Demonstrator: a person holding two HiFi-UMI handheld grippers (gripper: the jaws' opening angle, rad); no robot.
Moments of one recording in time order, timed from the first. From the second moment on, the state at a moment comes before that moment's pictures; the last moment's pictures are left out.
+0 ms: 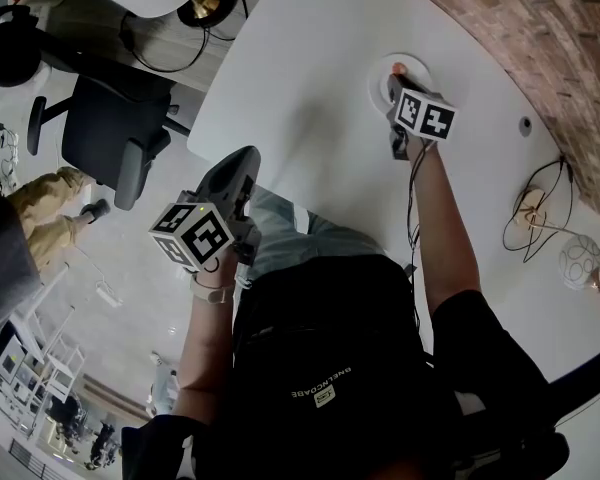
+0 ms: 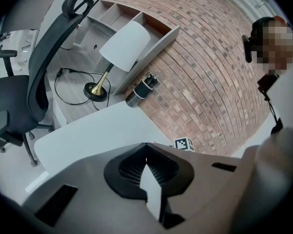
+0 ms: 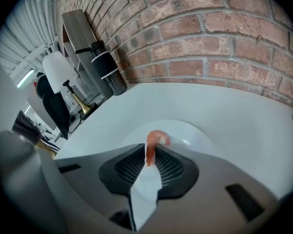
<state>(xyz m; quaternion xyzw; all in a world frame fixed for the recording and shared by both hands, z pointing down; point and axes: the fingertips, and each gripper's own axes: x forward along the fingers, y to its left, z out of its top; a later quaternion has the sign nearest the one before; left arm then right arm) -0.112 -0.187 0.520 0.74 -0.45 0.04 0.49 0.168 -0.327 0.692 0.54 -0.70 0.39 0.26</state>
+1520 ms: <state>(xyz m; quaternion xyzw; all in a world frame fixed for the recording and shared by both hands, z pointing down) -0.097 -0.166 0.473 0.79 -0.40 0.03 0.45 0.168 -0.269 0.577 0.57 -0.72 0.36 0.16</state>
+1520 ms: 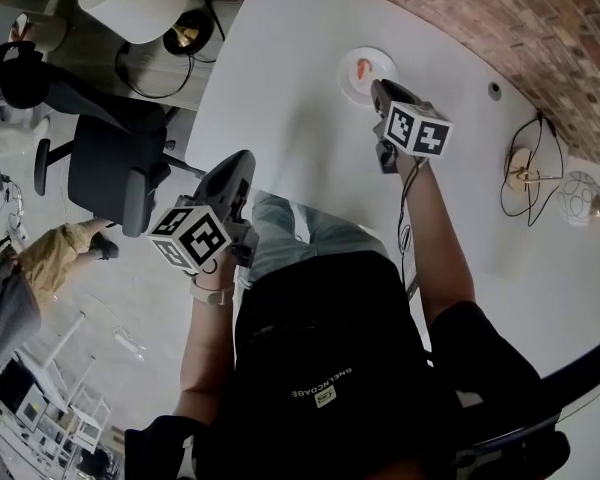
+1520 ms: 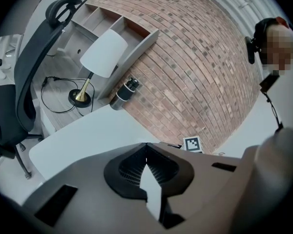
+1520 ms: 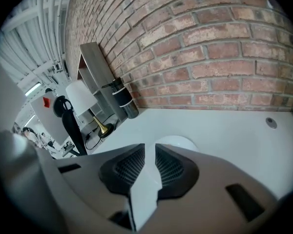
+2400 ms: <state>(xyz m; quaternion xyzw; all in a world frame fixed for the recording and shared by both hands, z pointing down) -0.009 -0.176 0.416 0.88 -0.25 0.06 0.40 0.207 -0.186 0.447 0.65 -0.69 0.31 0.04</state>
